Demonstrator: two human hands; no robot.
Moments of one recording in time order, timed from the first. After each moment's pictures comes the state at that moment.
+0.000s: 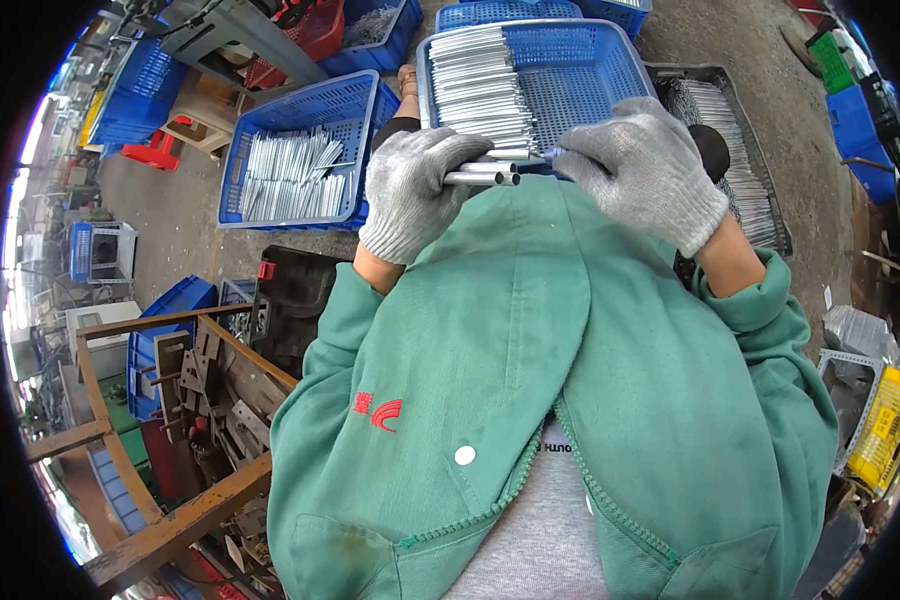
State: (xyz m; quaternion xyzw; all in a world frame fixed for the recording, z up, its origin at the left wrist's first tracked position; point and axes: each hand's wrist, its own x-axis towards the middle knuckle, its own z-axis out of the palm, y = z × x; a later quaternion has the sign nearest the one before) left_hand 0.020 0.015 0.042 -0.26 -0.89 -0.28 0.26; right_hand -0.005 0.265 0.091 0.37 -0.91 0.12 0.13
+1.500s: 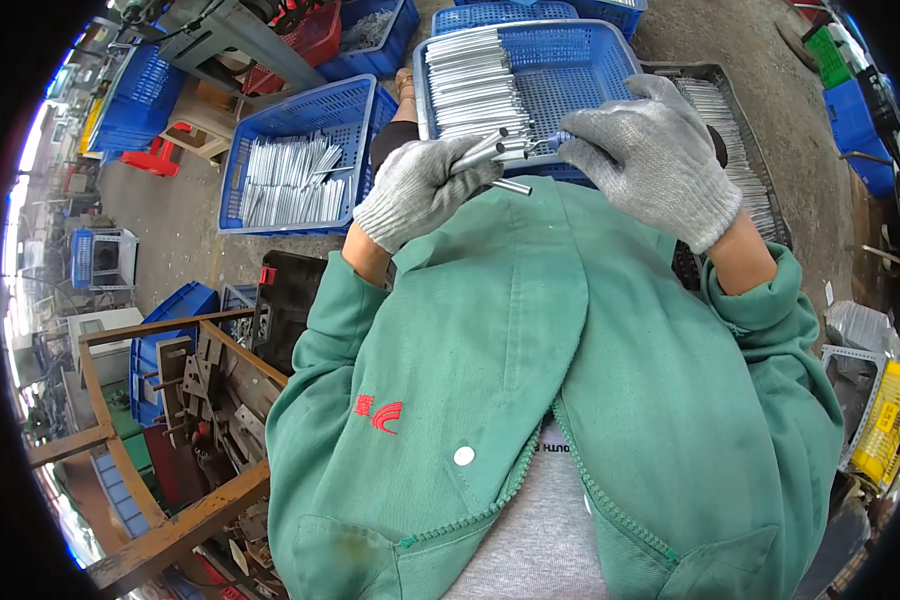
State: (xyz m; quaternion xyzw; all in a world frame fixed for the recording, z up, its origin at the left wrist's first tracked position) left_hand 0.009 0.003 0.031 -0.25 -0.87 -0.42 0.02; right_hand -0.006 0.268 0.103 0.35 -0.92 0.07 0.17
